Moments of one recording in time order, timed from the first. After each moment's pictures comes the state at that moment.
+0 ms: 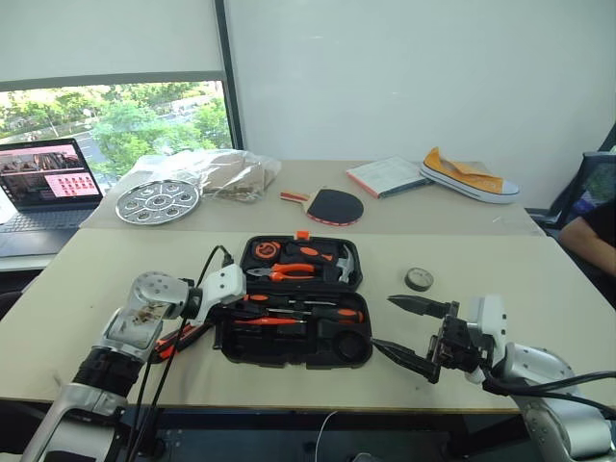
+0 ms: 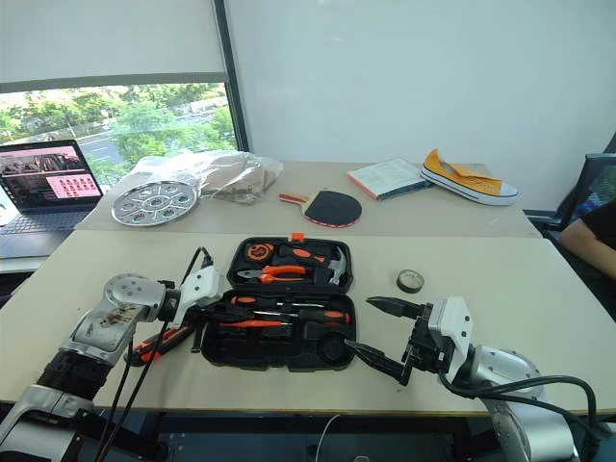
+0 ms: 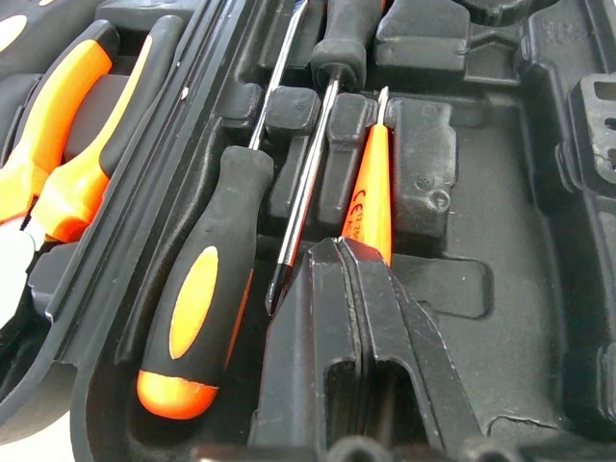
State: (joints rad) left arm -0.56 0.70 -0.19 0.24 -0.12 0.13 -1.31; right arm 0.01 -0.59 -0.13 -0.38 0.55 0.16 0.97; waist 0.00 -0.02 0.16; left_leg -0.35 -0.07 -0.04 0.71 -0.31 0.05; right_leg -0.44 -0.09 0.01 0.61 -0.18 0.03
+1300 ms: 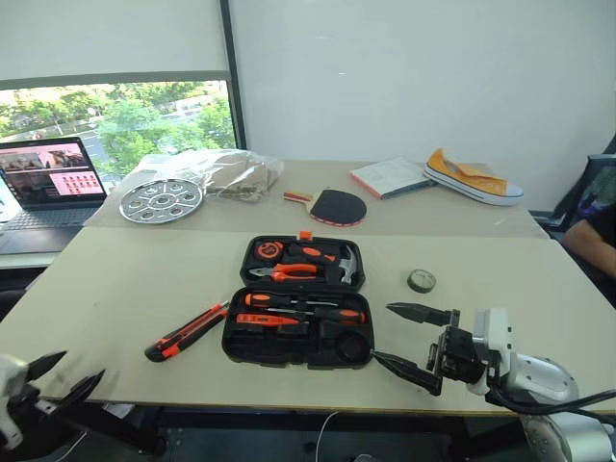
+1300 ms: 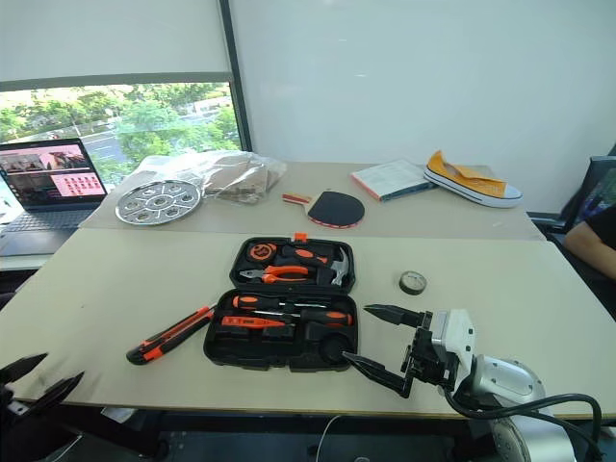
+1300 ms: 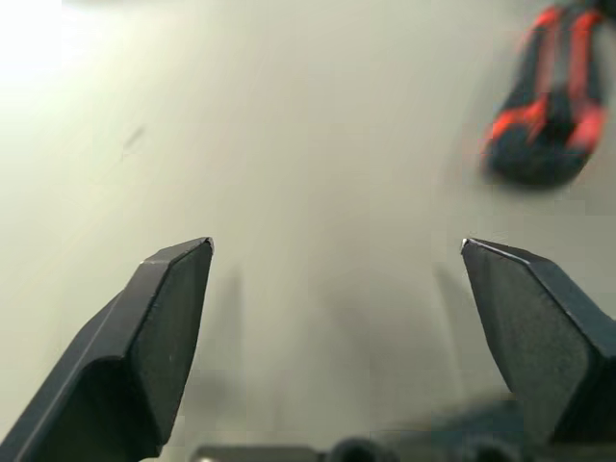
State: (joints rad) left arm 0.33 0.71 0.73 0.25 -0.44 -0.02 -1.04; right arm 0.06 -0.58 -0.12 -0.42 0.56 0.10 1.02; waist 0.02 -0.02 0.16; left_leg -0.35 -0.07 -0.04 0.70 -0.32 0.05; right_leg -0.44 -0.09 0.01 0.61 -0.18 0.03
